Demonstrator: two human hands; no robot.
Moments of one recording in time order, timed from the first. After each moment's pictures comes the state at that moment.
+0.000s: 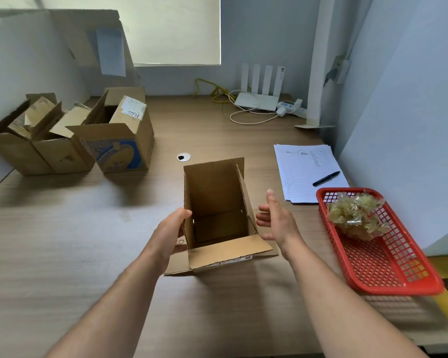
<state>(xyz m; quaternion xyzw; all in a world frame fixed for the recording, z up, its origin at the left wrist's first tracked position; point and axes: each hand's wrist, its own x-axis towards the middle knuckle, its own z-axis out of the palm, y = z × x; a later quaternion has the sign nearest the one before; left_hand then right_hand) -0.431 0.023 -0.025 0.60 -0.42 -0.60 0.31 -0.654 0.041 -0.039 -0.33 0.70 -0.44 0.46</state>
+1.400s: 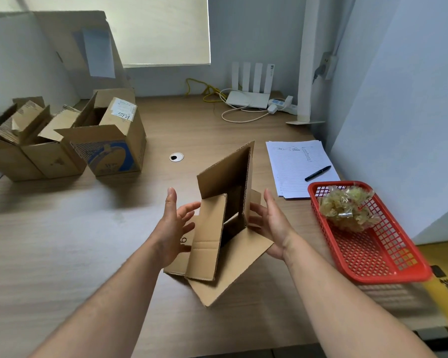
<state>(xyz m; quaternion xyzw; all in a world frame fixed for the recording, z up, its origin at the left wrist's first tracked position) -0.444 0.011 -0.027 0.55 -0.41 -0.67 0.26 -0.663 0.038 -0.058 -0.22 0.51 -0.47 0.69</state>
